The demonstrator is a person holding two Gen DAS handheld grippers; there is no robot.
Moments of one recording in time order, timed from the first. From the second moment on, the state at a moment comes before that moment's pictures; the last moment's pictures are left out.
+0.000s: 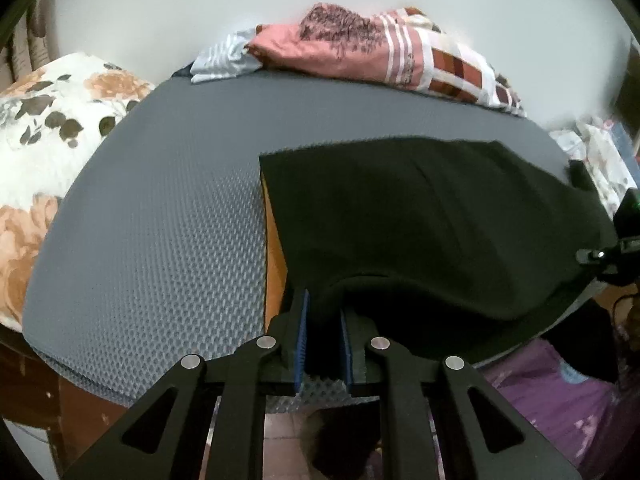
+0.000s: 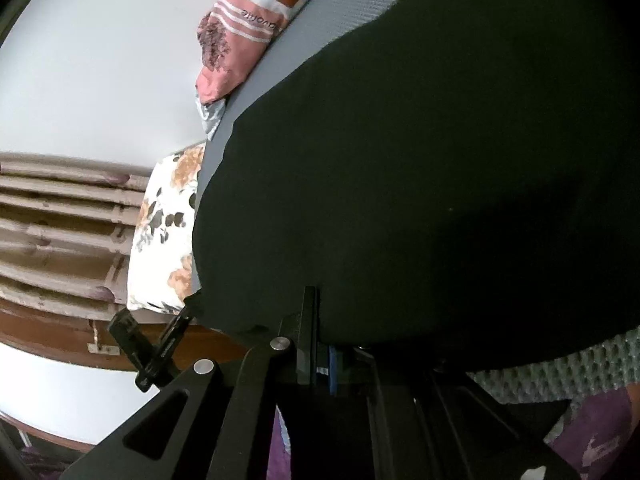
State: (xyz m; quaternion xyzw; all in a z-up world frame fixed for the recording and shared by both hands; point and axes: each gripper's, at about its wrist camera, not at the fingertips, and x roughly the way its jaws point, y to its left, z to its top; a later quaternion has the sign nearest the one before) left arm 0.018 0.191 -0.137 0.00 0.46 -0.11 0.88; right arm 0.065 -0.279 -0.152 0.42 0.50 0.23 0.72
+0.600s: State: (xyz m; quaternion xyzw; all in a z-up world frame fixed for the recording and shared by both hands) left arm 0.000 0.220 -0.075 -0.01 0.38 -0.02 0.93; right arm 0.067 -0.270 -0.162 0.42 0.52 0.23 0.71
